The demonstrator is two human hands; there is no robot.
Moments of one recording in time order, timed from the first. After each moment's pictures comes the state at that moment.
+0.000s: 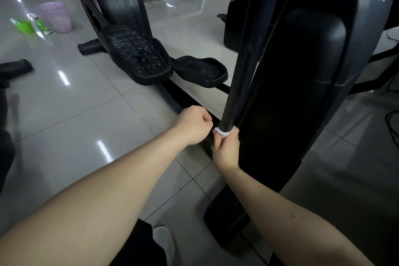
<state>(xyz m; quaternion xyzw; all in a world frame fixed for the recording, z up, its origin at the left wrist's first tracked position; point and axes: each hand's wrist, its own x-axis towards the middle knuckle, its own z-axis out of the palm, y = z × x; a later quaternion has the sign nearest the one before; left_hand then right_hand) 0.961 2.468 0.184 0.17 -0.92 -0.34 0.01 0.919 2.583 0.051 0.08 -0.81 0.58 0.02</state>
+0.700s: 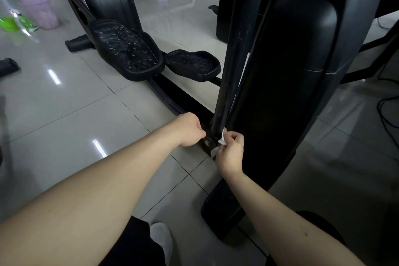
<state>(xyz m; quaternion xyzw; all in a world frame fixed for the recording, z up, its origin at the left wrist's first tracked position) 0.959 2.469 0.170 0.17 -0.94 -0.27 -0.13 0.940 2.615 0.067 -0.01 -0.81 0.58 -0.02</state>
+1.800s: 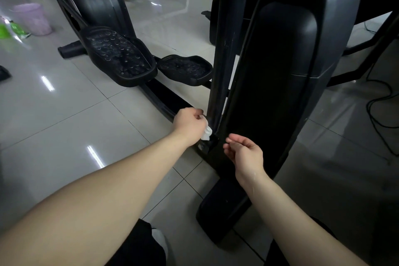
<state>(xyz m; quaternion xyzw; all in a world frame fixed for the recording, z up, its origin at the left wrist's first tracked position) 0.933 2.496 0.154 0.24 -0.83 -0.50 0.07 0.936 2.663 0.098 -0.15 -0.58 0.79 -0.13</state>
